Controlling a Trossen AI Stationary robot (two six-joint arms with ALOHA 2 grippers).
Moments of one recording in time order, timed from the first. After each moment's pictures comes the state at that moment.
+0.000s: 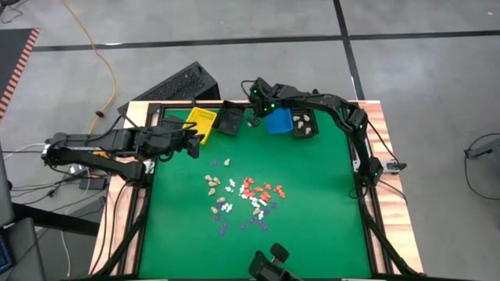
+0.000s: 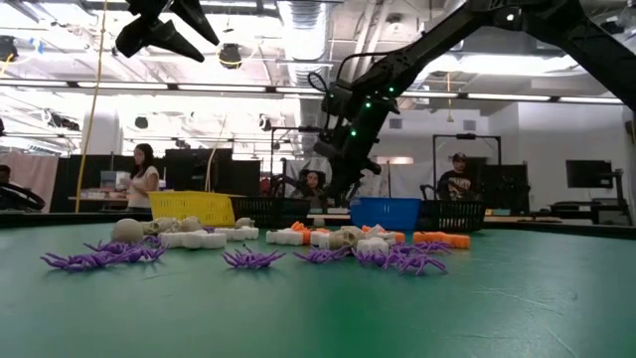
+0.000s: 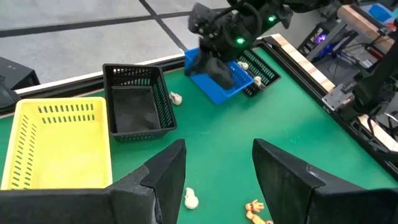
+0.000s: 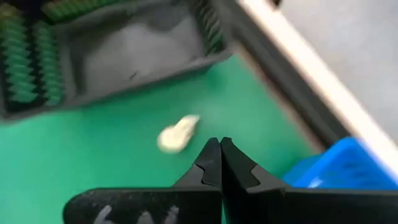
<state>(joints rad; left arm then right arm) 0.00 0.89 0.95 -0.57 -0.59 -0.76 -0.59 2.10 1.70 -0.58 -0.07 0.08</state>
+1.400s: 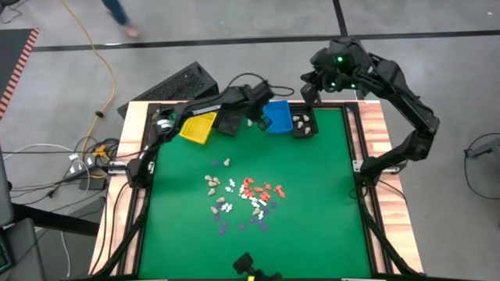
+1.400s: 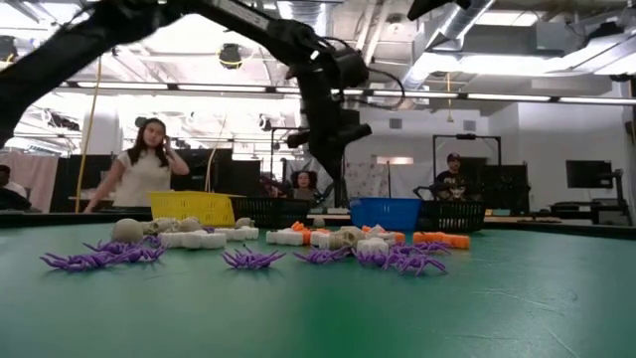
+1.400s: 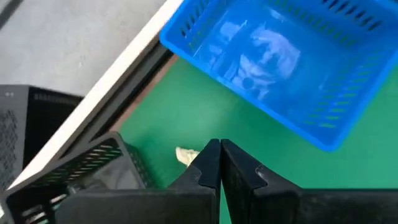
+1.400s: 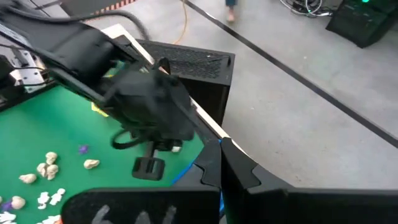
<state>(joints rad) 0.46 2.28 2.09 -0.86 -0.20 -0.19 -0.56 1.40 1.96 -1.12 0.11 0.08</state>
